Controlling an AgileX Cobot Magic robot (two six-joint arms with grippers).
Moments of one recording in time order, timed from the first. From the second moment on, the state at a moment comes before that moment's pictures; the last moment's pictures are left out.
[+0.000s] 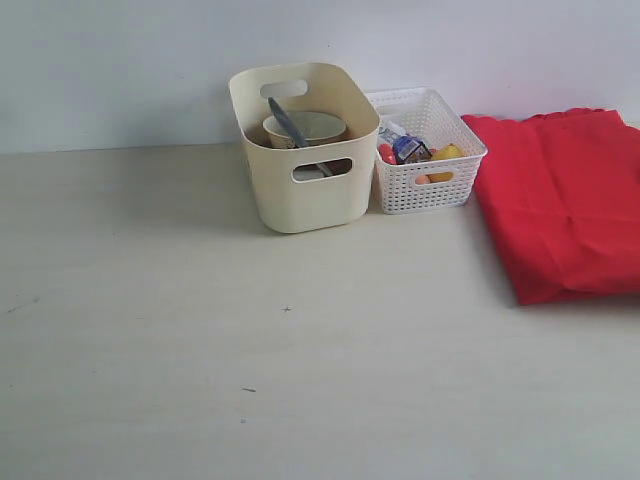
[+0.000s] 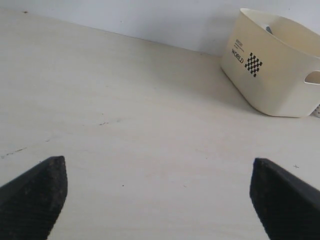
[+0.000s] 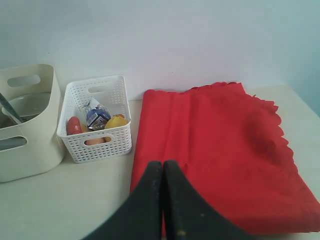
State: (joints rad) left arm -0.12 0.00 0.00 0.11 0.39 -0.37; right arm -0.11 0.65 -0.58 0.32 0.37 -0.28
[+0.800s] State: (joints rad) left arm -0.02 0.00 0.00 0.11 0.38 -0.06; right arm -0.11 0.65 -0.58 0.32 0.37 -0.28
